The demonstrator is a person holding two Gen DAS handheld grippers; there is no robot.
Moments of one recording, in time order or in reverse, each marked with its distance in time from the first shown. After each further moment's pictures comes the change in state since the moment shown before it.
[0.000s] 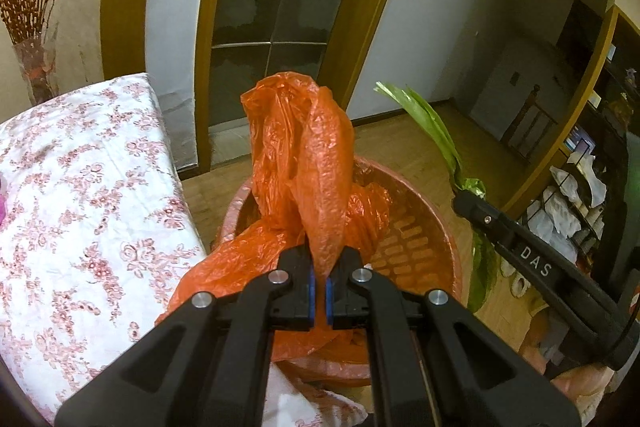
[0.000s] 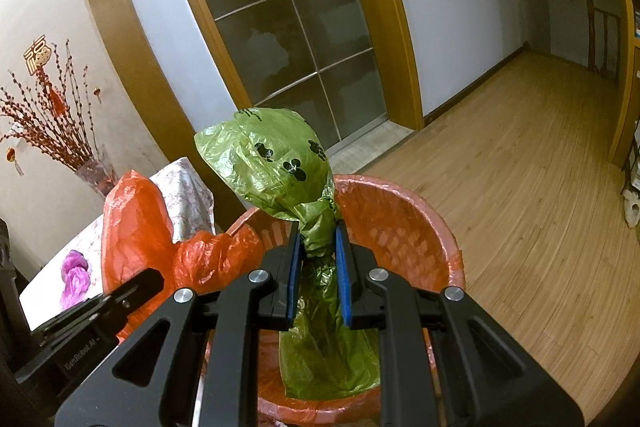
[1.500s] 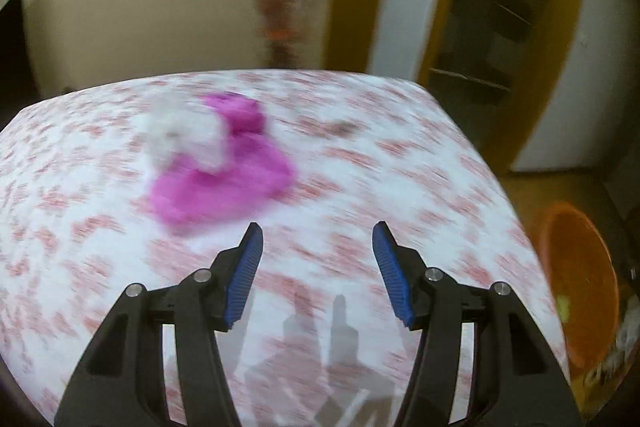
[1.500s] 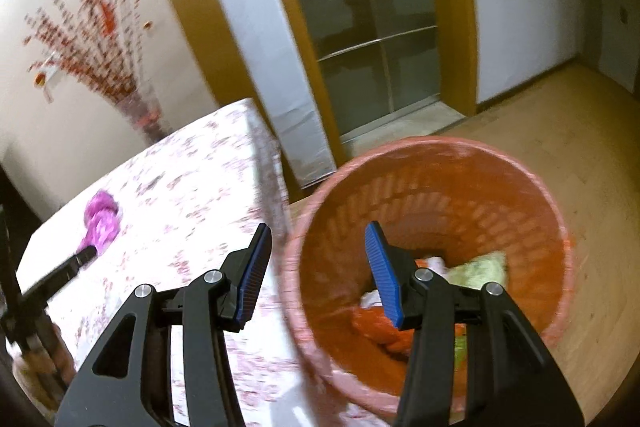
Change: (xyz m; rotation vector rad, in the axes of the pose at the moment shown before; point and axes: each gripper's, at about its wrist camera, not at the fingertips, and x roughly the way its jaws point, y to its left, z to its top) left arm -0.110 0.253 -0.030 -0.291 -0.102 0.580; right arm 0.037 0.111 -0.039 -0.189 0.140 0.137
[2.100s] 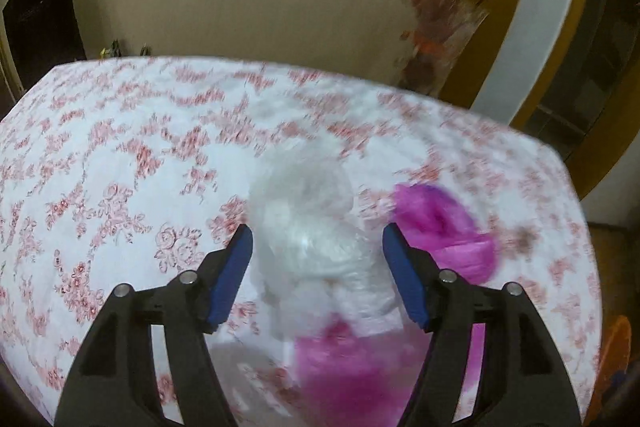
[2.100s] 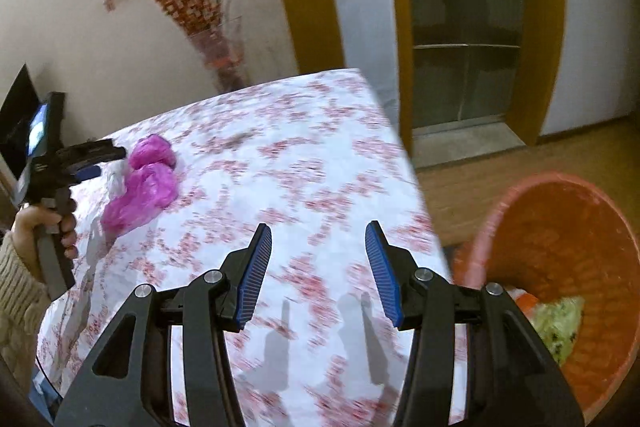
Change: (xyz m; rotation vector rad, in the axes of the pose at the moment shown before) left arm 0.112 0.134 0.098 -0.179 0.132 0.161; right arm 0.058 0.122 -0.001 -0.224 0.072 0.129
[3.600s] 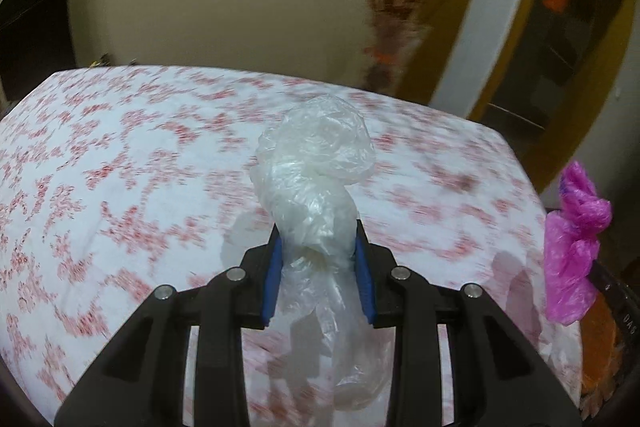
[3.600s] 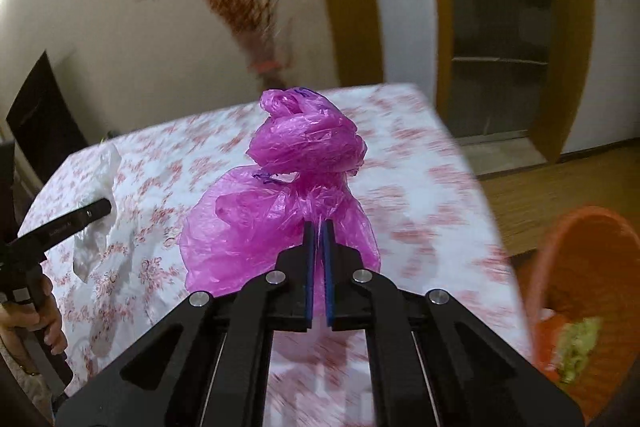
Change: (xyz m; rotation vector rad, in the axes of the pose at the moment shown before) left arm -0.109 0.025 -0.079 0.065 -0.108 -0.155; right arm -0.027 0.027 0.013 -0.035 -0.054 0.028
